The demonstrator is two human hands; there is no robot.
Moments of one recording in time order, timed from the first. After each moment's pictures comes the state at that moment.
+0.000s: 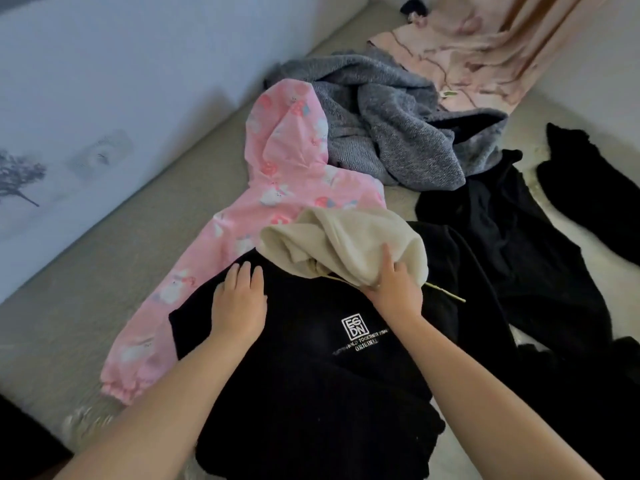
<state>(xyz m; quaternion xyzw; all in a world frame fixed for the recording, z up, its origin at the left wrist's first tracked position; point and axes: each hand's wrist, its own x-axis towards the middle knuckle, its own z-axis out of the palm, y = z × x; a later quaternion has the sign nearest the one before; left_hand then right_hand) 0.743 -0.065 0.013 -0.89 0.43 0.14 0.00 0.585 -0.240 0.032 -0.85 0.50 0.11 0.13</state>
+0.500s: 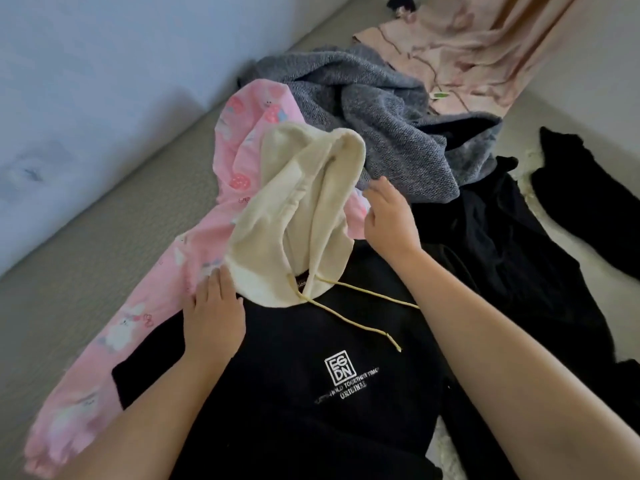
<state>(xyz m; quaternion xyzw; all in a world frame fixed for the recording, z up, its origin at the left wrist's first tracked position) 0.761 -0.109 -0.020 -0.92 0.35 0.15 -0.03 0.662 -0.349 0.056 -0.92 0.34 -0.11 0.14</state>
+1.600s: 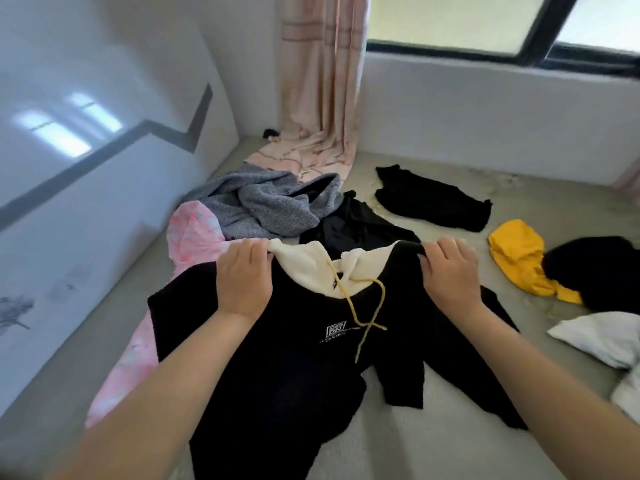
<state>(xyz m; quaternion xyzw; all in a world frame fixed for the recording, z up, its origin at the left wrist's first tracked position) 0.530 -0.078 0.275 -0.72 0.60 -0.19 -0.28 0.272 -0.183 0.276 -0.82 0.43 -0.34 -0.15</state>
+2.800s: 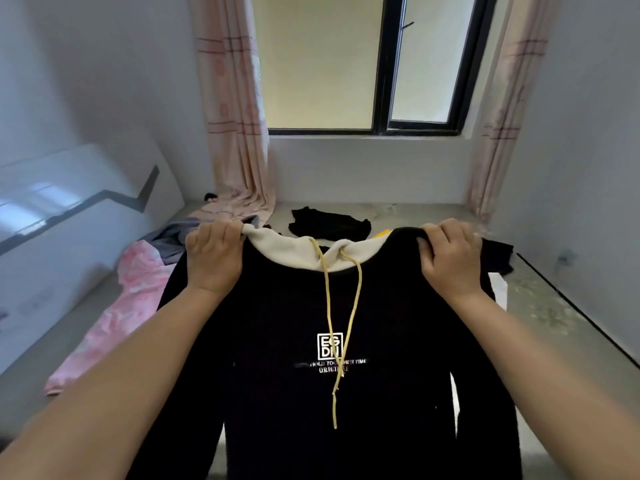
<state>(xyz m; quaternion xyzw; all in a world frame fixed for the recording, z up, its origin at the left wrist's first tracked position) 0.213 0.145 0.404 -0.59 0.63 -0.36 -0.34 -0.105 0.092 0.402 -0.71 0.45 -0.47 -0.27</state>
